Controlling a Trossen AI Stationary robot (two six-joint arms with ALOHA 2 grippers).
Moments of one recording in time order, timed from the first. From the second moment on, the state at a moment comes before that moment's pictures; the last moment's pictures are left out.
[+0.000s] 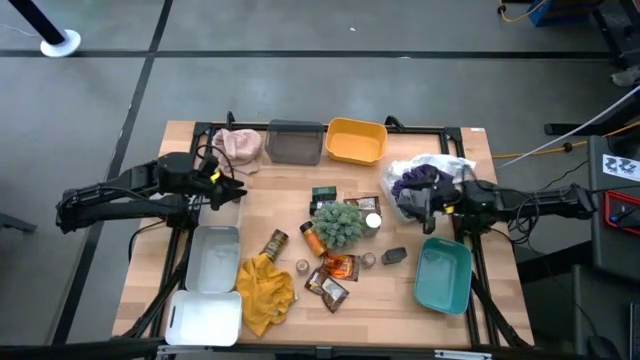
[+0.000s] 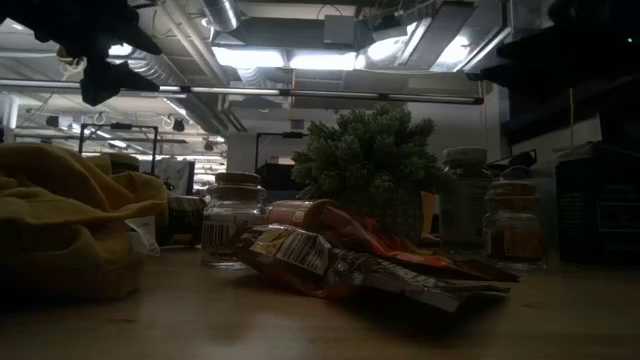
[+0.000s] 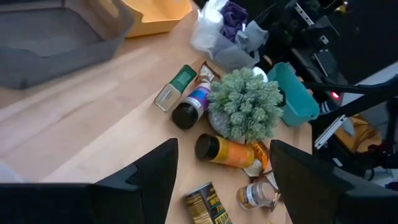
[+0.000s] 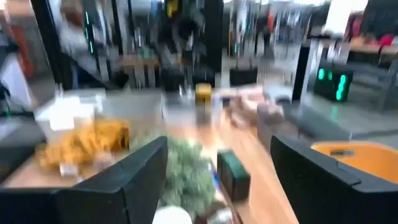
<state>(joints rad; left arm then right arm) 0.24 0.39 0.54 -0.58 0.06 -0.65 0.08 0.37 0.24 0.07 0.20 0.02</state>
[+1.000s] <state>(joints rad) 0.24 0.39 0.54 -0.60 0.02 -0.59 0.08 1.28 0.87 -0.55 0.02 0.02</state>
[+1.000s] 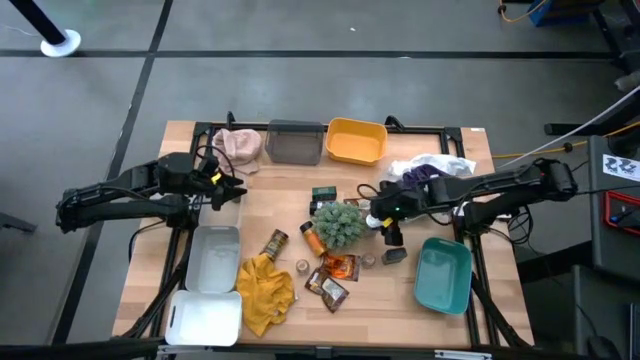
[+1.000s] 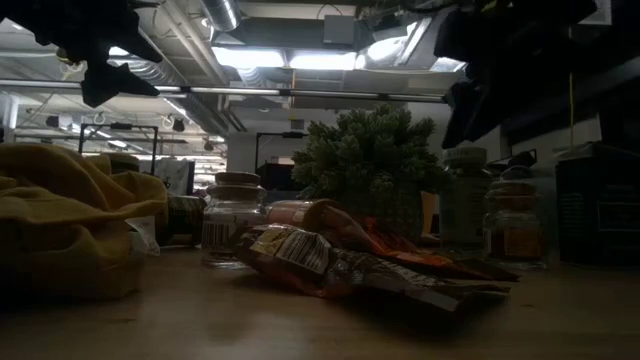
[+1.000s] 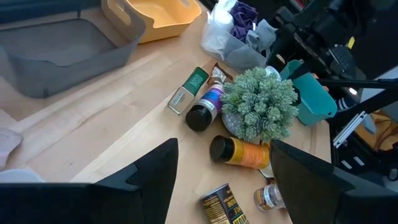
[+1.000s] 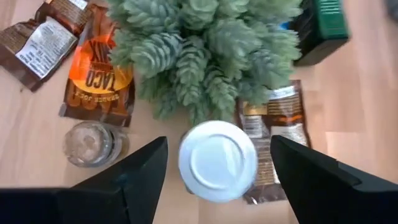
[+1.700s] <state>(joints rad) 0.24 0.39 0.54 -0.62 0.02 -0.59 0.08 1.38 0.87 -0.55 0.03 0.02</state>
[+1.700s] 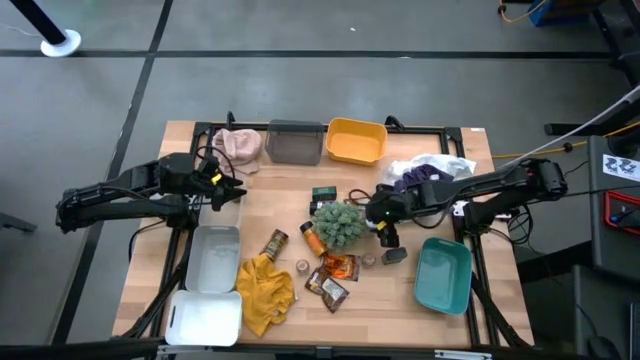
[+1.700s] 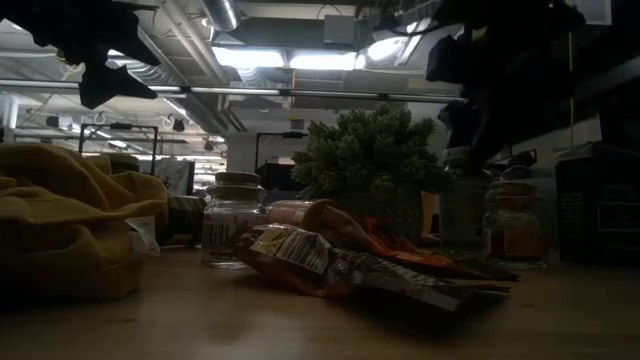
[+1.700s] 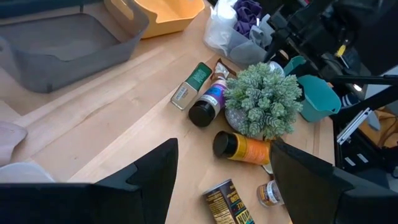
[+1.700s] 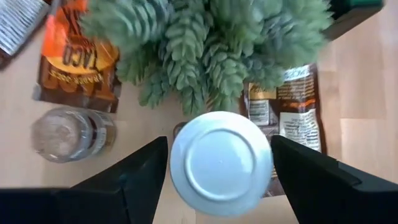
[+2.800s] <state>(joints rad) 0.24 0.39 0.54 -0.61 0.00 -0.59 0.06 1.42 1.12 -0.82 0.06 -0.22</state>
